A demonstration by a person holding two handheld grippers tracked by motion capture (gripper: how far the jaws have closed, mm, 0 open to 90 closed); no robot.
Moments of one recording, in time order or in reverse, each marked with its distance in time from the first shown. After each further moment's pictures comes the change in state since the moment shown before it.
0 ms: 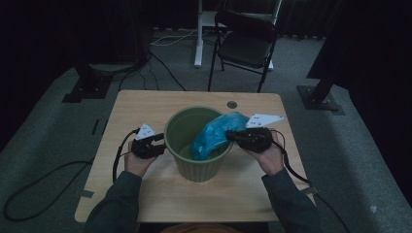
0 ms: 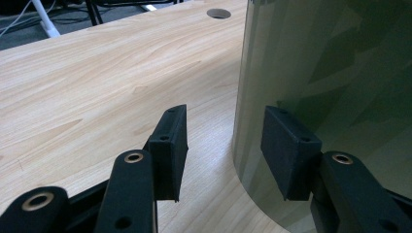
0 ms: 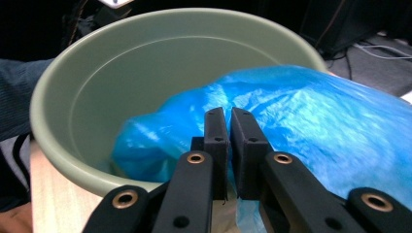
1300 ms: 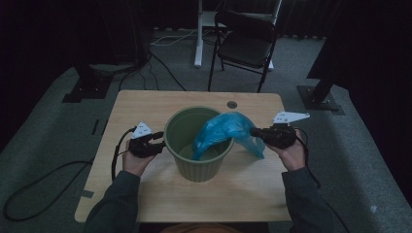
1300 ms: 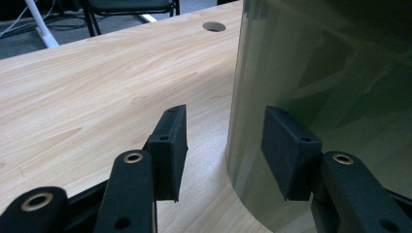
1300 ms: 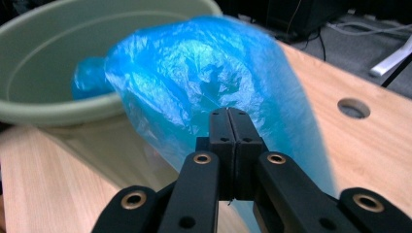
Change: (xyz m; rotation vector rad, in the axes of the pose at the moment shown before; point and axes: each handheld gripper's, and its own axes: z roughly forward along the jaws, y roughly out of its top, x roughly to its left) left arm 0.002 0.007 -0.012 -0.038 -0.024 -0.018; right arm -0.055 -0.035 -0.042 0.006 -0.070 0.098
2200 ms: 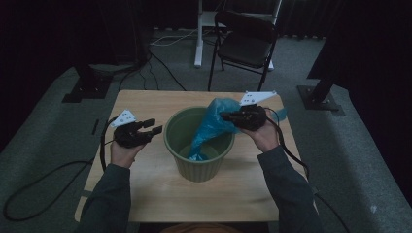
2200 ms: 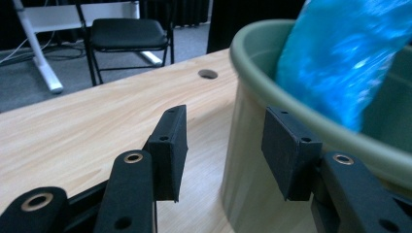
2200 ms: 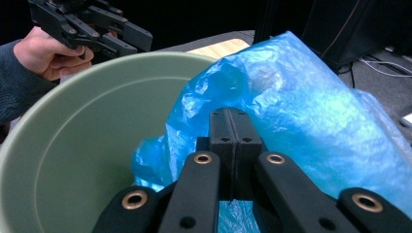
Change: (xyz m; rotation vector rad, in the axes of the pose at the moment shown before) left arm 0.014 0.042 -0.044 -0.120 -0.059 -0.014; right arm 0.036 0.083 0.056 -0.011 0.102 -0.148
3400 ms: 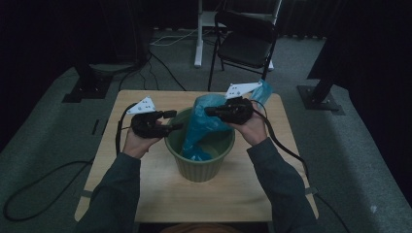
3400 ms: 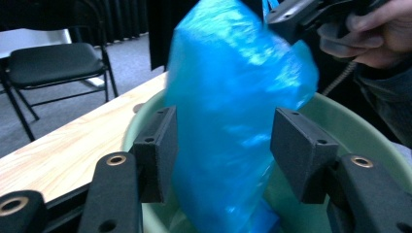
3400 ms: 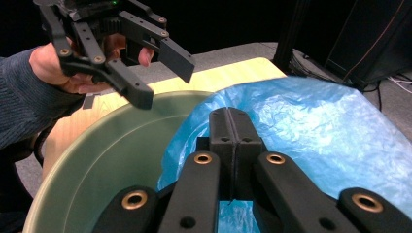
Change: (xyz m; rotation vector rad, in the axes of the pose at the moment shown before) left arm -0.040 0.058 0.028 0.004 -0.216 0.133; right arm 0.014 0.037 0.021 -0.015 0.086 -0.042
